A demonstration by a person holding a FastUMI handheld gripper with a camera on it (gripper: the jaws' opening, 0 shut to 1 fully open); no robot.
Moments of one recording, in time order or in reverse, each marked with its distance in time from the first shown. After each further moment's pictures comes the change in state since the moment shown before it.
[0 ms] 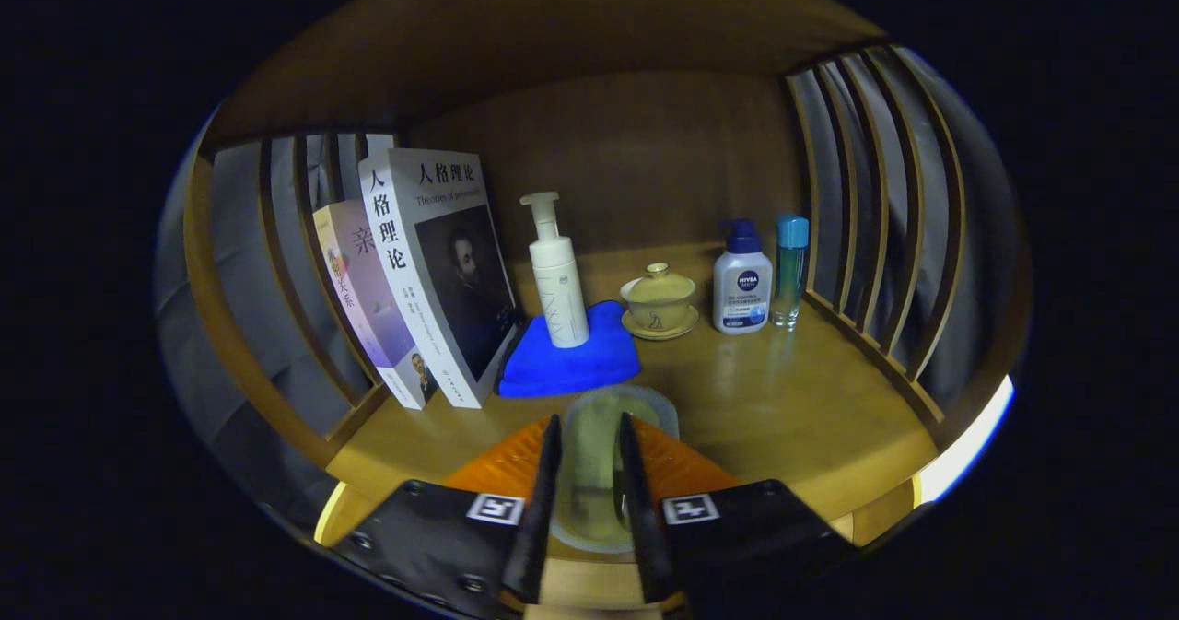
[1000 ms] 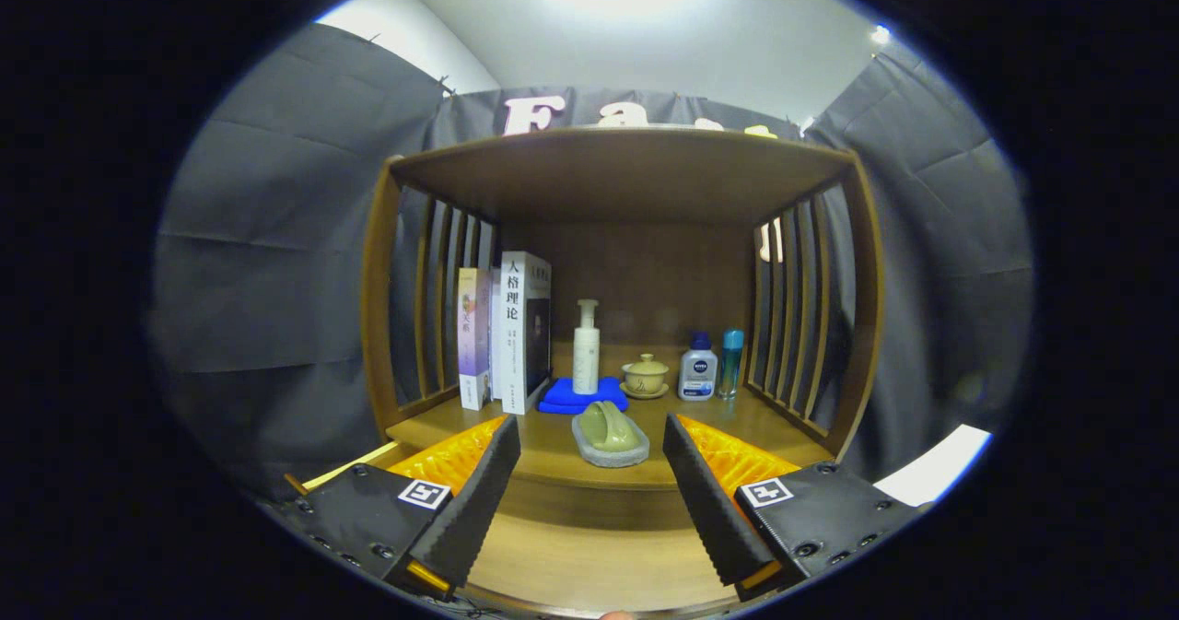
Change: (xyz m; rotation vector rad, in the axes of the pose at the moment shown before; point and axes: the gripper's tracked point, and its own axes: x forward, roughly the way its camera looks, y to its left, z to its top) arm -0.193 0.026 -0.026 -0.169 -0.433 0.000
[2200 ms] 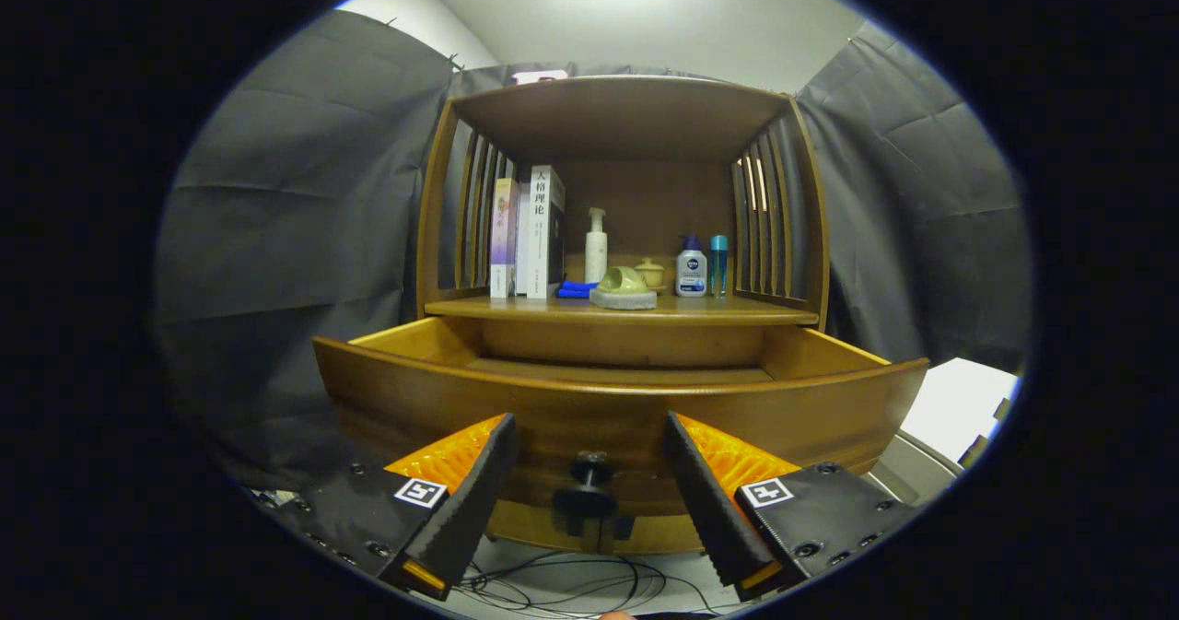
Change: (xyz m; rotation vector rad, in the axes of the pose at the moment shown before) arm -0.109 0.023 -0.167 -0.001 0.132 -0.021
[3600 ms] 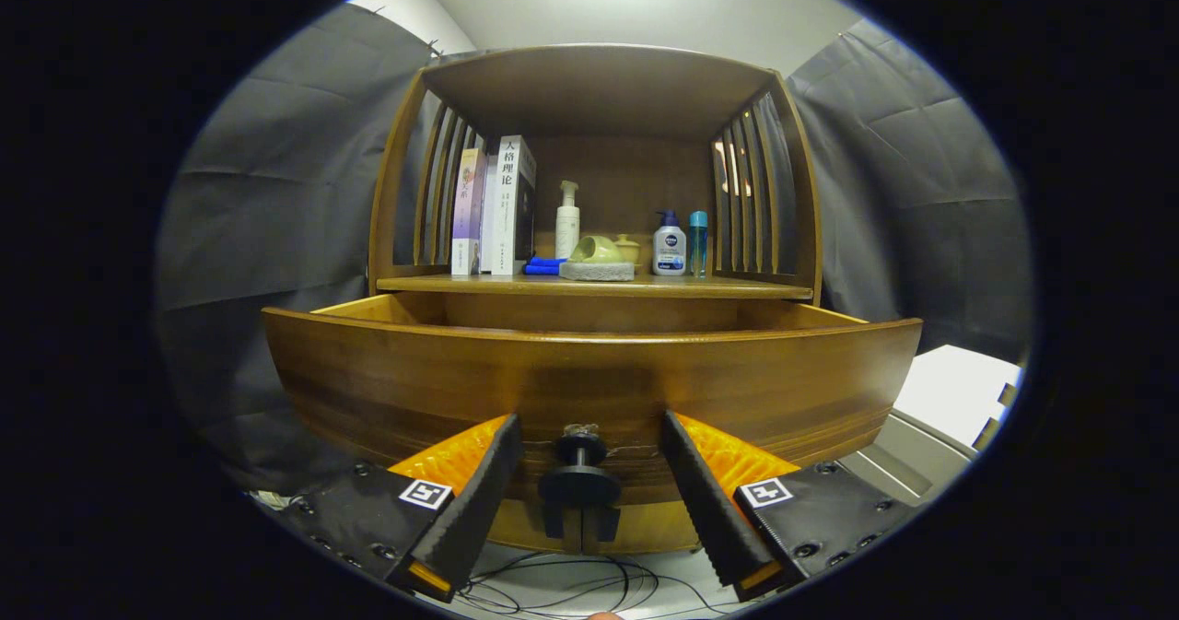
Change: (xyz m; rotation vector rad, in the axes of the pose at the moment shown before) arm 0.049 -0.017 -0.021 0.007 0.025 -0.088
